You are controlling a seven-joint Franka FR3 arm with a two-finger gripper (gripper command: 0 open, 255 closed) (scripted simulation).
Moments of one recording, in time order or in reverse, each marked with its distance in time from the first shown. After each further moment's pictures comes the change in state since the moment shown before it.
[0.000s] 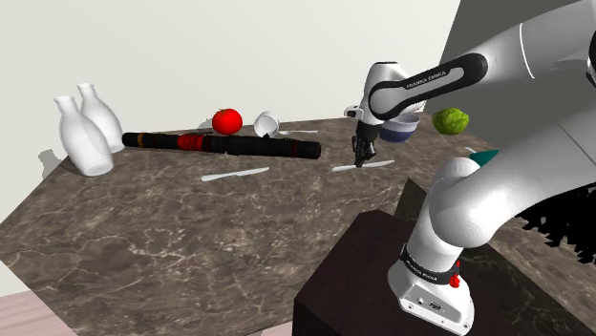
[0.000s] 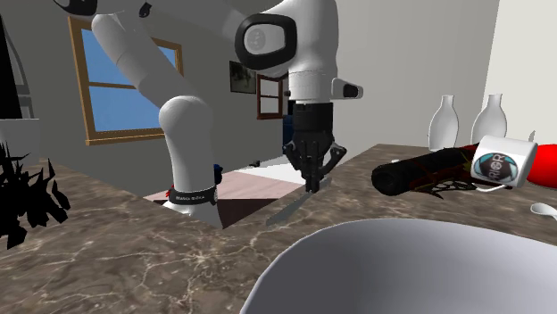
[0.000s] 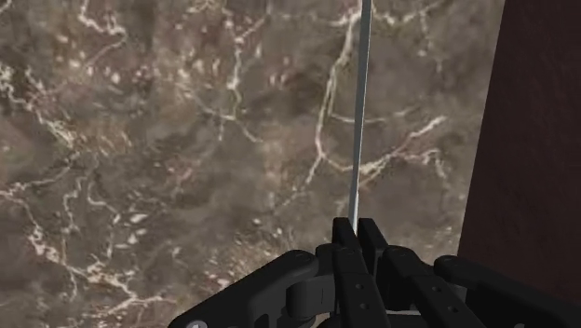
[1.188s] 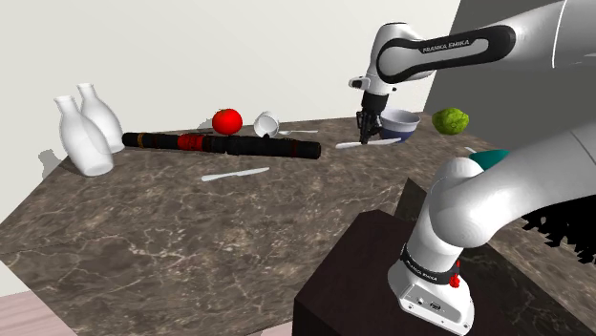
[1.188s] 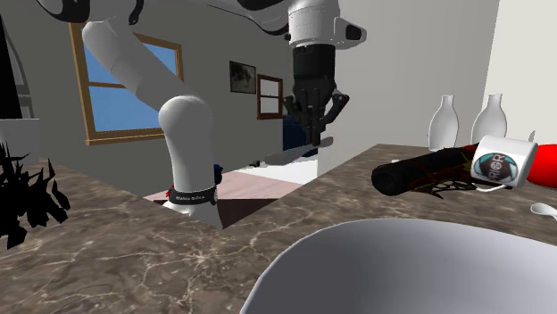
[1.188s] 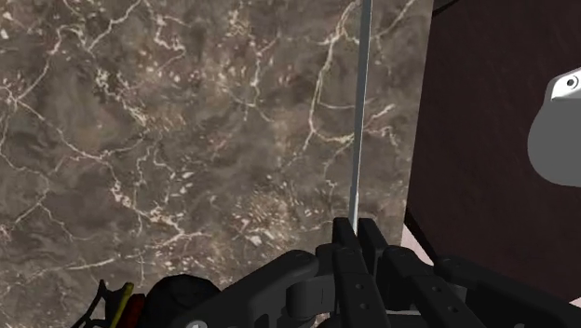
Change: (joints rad) arm -0.005 -0.117 0.123 0.164 0.068 -0.283 0.005
